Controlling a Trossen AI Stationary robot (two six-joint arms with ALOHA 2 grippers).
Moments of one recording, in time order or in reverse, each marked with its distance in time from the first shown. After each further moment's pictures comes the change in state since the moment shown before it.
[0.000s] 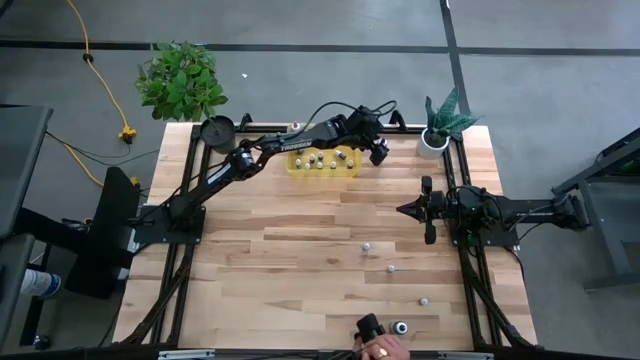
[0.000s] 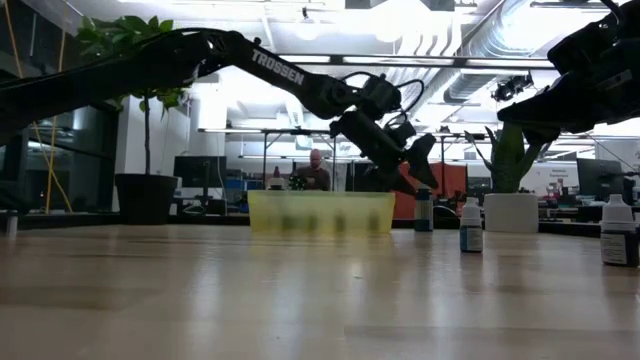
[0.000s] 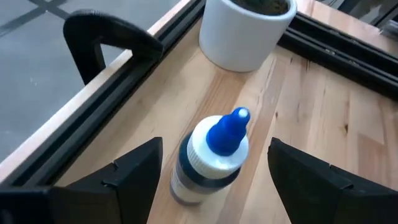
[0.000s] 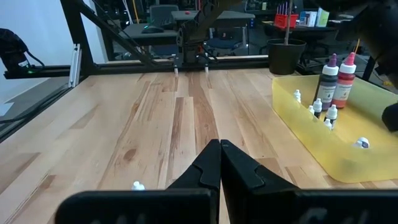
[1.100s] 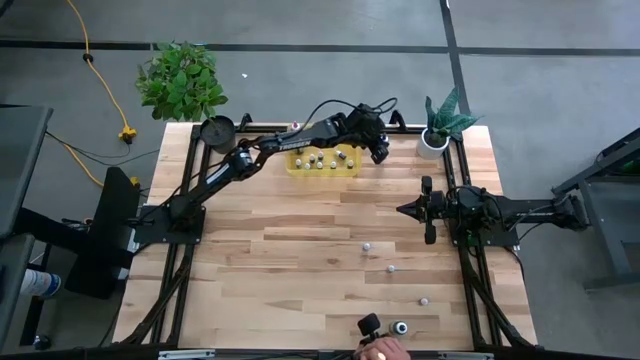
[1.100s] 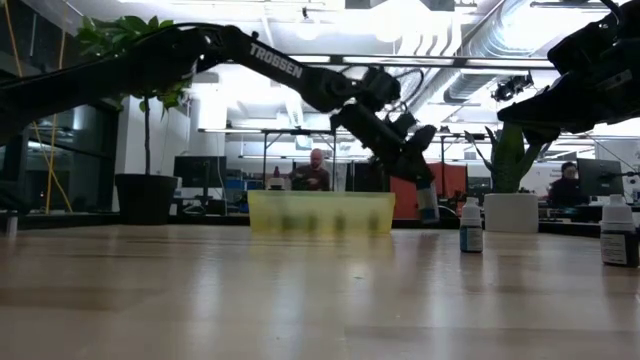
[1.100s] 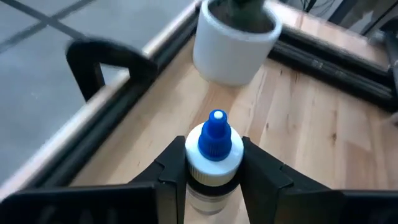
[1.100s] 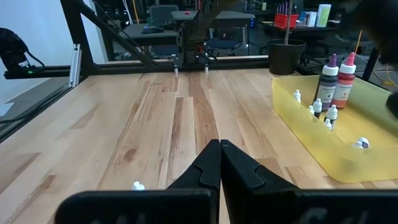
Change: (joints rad) left arm -0.007 -0.022 0.000 0.015 -0.003 0.017; right arm 0.000 0.000 0.000 0.000 0.000 0.000
